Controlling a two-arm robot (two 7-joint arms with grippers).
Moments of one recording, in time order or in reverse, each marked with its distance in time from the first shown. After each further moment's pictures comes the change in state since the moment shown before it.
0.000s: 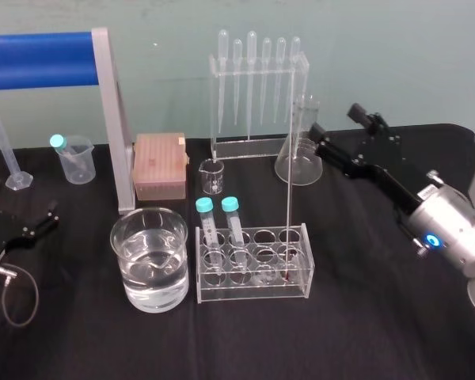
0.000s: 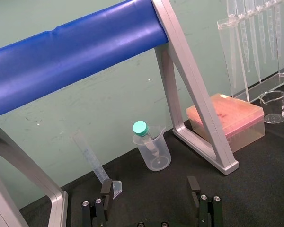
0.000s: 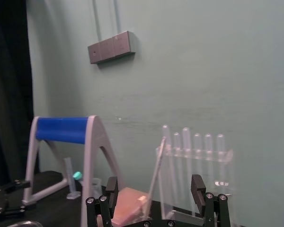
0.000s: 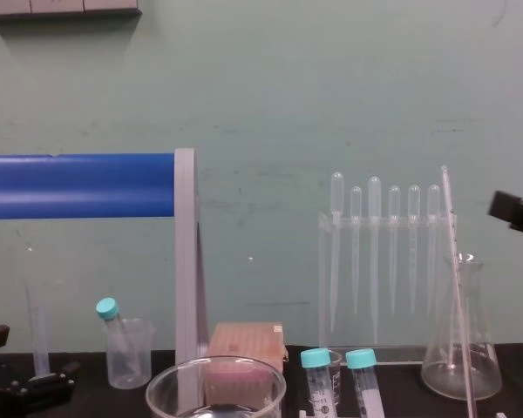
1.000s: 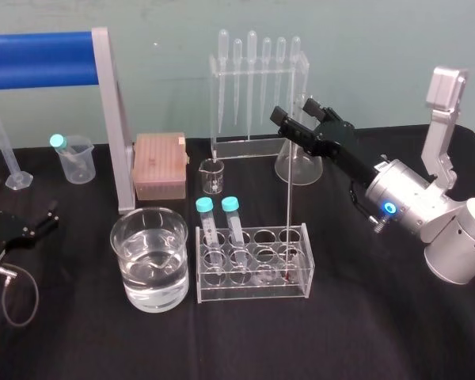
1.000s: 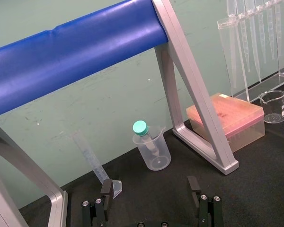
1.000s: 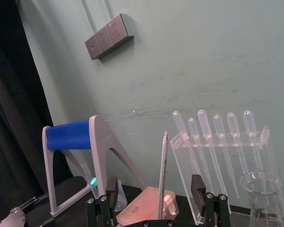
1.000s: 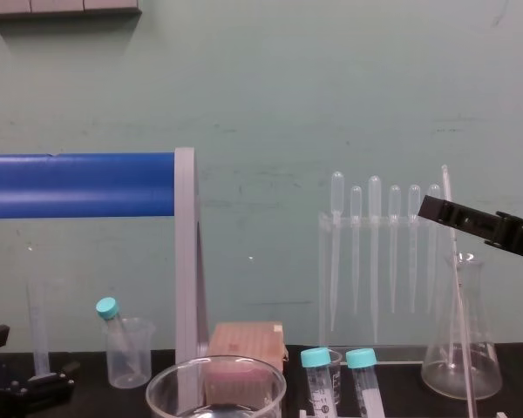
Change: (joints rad) left arm 0.000 0.000 0.000 0.000 0.000 0.000 0.000; right arm 0.206 -0.138 -0.045 0.221 0.100 0.179 0.109
